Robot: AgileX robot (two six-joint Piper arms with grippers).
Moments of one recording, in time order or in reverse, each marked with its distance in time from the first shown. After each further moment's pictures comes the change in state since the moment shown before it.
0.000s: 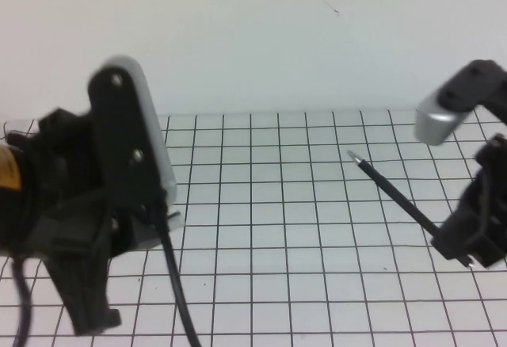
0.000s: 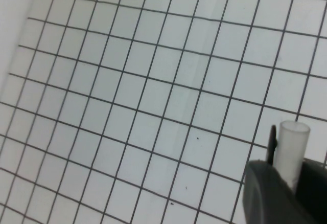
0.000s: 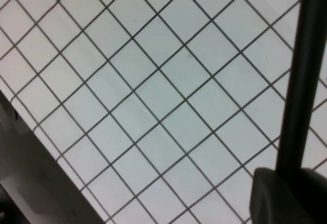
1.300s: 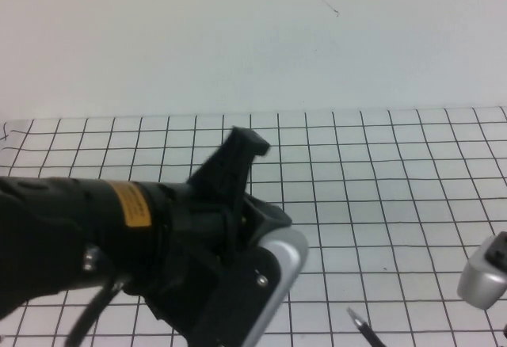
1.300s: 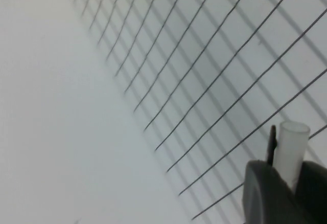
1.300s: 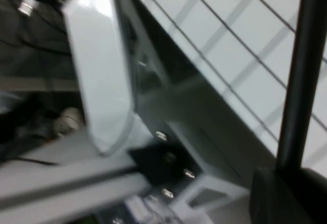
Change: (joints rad) right arm 0.002 -0.228 0.489 0.441 0.002 -0.073; left arm -0.201 0.079 0.155 -0.138 -0.502 1.063
